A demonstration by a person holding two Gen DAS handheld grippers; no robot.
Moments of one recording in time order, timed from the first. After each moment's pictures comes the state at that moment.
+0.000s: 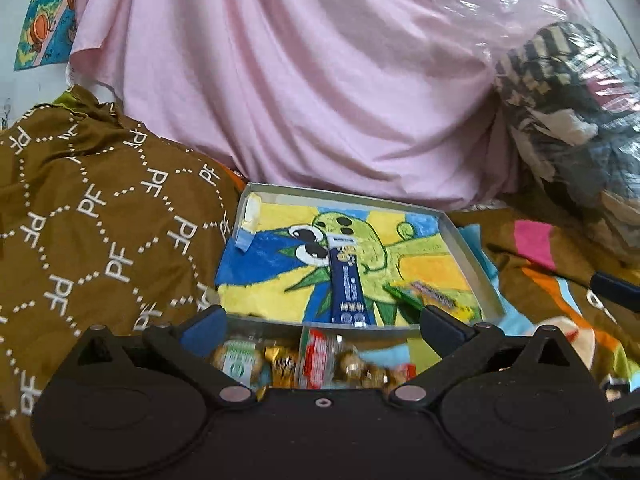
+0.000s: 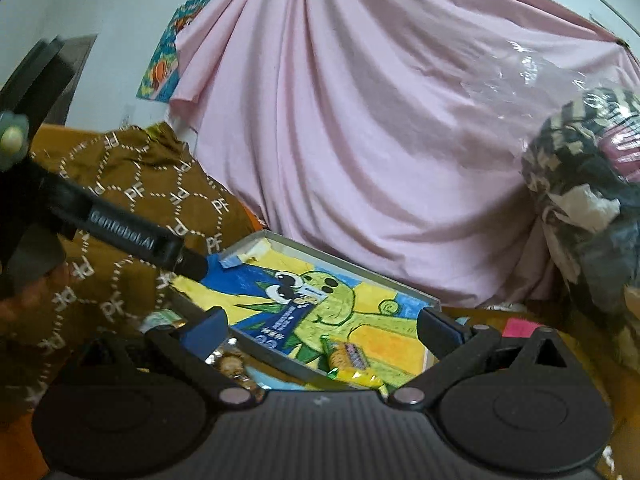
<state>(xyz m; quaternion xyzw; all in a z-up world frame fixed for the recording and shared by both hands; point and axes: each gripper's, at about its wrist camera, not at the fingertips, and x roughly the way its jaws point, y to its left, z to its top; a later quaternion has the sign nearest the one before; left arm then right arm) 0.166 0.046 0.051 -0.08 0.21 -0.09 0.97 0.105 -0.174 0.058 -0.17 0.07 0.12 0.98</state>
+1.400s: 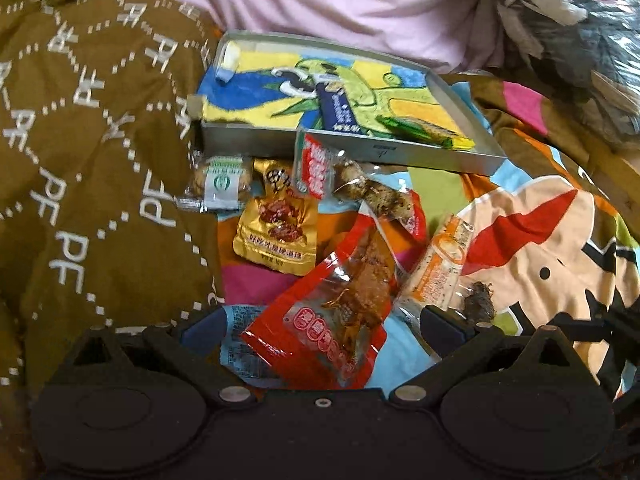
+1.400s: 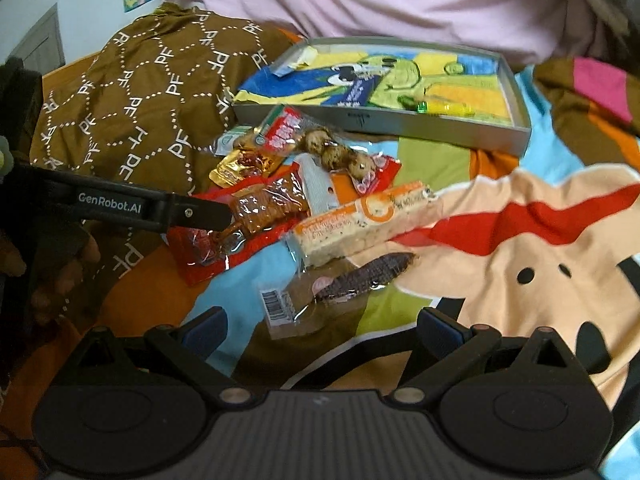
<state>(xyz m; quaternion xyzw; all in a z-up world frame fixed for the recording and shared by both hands) 0.159 0.052 -0.048 -0.07 0.37 -0.16 0.91 0.099 -0.187 -0.037 -0.03 0.36 0.17 0.92</state>
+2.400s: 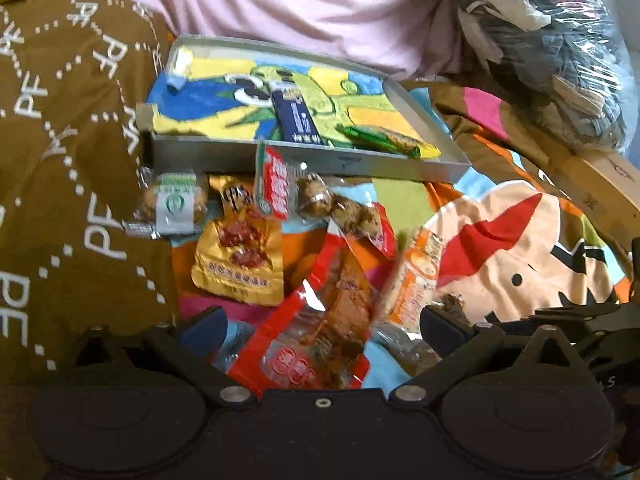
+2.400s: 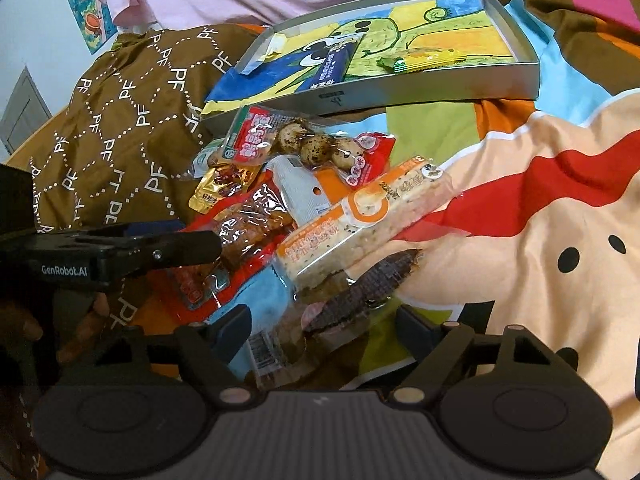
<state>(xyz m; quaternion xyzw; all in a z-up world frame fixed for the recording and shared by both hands) 0.179 0.052 -0.056 -0.07 0.33 -0.24 0.91 0.150 -0.204 -0.051 0.08 0.40 0.20 0.89</state>
